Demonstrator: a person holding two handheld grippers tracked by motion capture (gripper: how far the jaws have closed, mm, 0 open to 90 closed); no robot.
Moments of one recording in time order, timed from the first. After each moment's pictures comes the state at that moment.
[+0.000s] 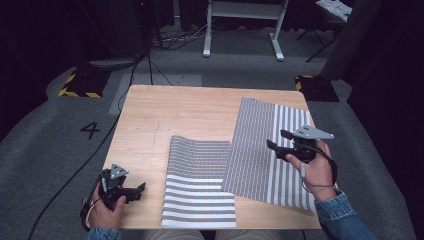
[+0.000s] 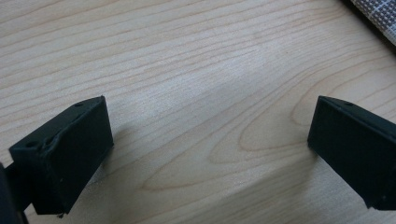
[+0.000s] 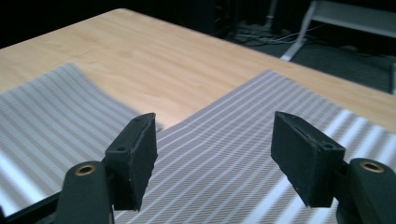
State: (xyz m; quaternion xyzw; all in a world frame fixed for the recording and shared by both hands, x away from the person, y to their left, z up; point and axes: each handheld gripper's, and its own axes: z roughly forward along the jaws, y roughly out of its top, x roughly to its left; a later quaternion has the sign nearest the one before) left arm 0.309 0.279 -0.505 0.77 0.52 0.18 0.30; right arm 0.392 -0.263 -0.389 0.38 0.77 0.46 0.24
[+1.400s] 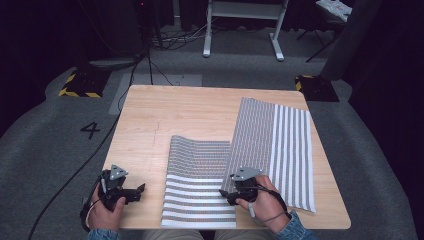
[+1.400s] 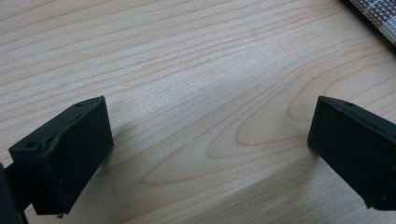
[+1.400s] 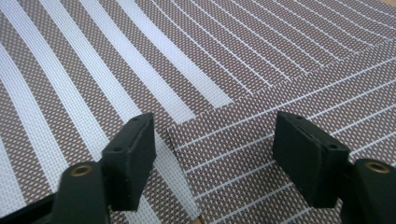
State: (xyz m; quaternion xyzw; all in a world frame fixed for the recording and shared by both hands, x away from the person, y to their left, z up) left arm 0.307 0.279 -0.505 0.78 0.52 0.18 0.30; right arm 0.333 -0.139 -0.497 0.29 0.88 0.37 0.12
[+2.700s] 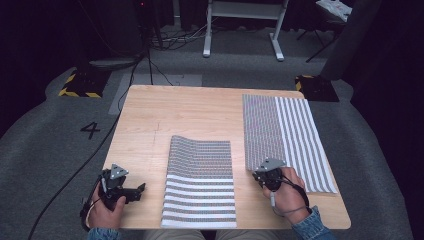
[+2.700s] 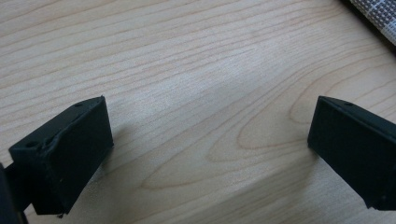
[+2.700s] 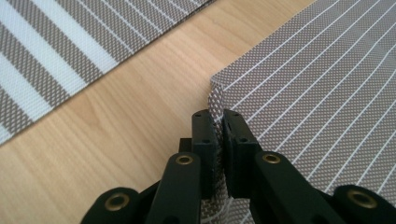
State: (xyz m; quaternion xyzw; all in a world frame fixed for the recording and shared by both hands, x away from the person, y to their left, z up) left arm 0.309 0.280 -0.505 0.78 0.52 0.18 0.30; right arm 0.350 -0.208 -0.472 0.33 0.89 0.27 0.19
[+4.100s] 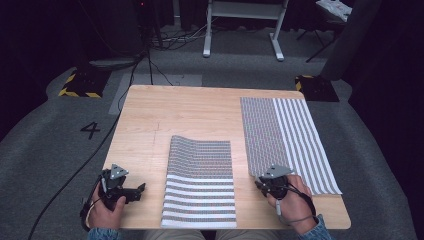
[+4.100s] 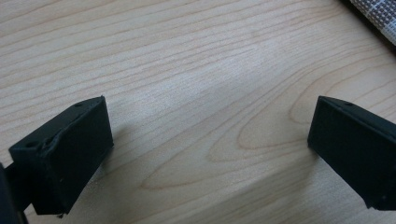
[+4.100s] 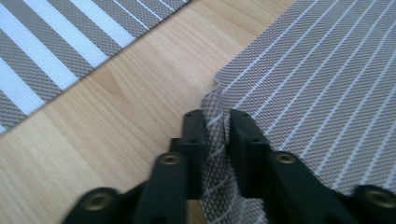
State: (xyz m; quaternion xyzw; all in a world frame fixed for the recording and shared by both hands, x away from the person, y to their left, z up) left arm 0.309 0.279 -0.505 0.78 0.52 0.18 0.30; right arm 0.329 -0.218 -0.475 0.35 0.87 0.29 0.18
